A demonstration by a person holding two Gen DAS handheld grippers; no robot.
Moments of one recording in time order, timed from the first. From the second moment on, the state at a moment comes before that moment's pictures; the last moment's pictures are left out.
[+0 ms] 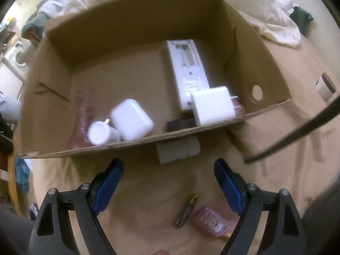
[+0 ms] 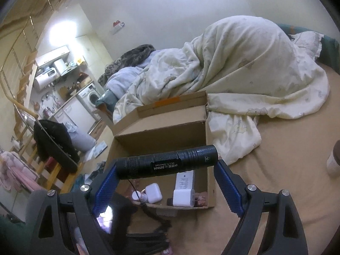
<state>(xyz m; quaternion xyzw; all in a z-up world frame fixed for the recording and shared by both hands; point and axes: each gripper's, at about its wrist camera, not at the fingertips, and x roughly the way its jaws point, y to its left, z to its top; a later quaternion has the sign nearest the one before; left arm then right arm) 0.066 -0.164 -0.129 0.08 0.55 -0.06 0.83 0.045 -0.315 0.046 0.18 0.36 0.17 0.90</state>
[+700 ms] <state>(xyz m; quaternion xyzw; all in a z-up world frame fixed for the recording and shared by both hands) 0.102 -0.147 -0.150 0.03 0.61 -0.03 0.79 0.048 -0.313 0.042 0.18 0.37 0.18 0.89</state>
